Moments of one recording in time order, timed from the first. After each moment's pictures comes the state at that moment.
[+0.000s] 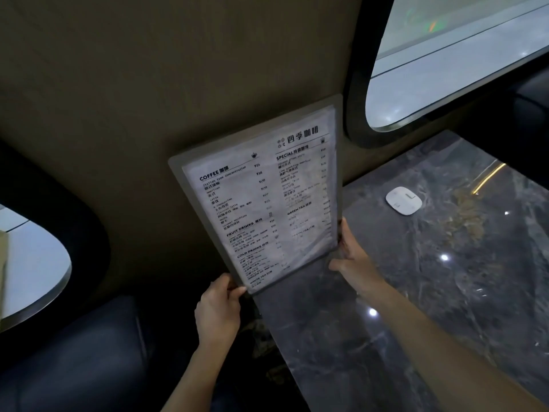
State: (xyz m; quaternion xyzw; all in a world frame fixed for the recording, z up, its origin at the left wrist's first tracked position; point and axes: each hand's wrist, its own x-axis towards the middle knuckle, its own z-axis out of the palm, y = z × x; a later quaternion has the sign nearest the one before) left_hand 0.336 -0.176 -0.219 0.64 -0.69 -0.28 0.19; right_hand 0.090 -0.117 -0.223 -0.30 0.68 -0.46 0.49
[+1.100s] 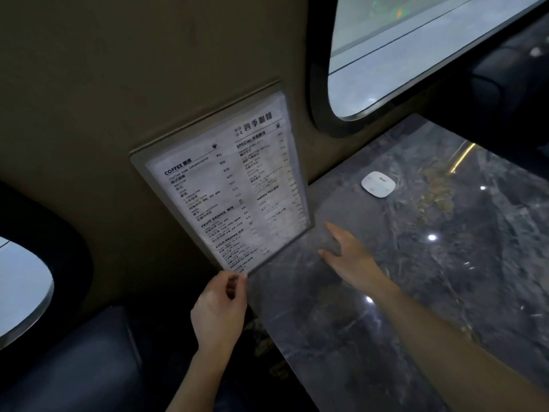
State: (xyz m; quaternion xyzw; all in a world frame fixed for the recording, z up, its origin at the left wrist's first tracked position) left_hand 0.325 -0.155 -0.189 0.57 -0.75 -0.25 0.23; right_hand 0.086 -0.091 -0.218 -0.39 0.80 -0.33 0.32
